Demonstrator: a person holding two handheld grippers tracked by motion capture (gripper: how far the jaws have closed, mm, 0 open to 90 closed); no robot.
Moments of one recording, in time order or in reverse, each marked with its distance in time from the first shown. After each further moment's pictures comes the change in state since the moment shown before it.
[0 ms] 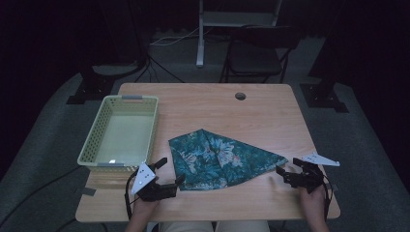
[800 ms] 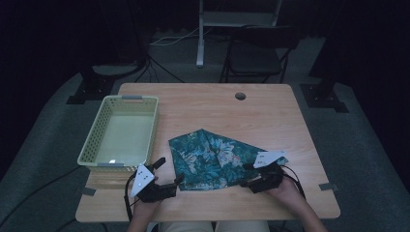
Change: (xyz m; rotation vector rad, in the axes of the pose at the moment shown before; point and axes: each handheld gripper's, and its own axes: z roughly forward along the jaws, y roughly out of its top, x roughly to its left) left arm -0.003 -0.001 -0.002 -0.027 0.058 0.005; right arm 0.104 0.044 0.043 0.203 0.473 -0.507
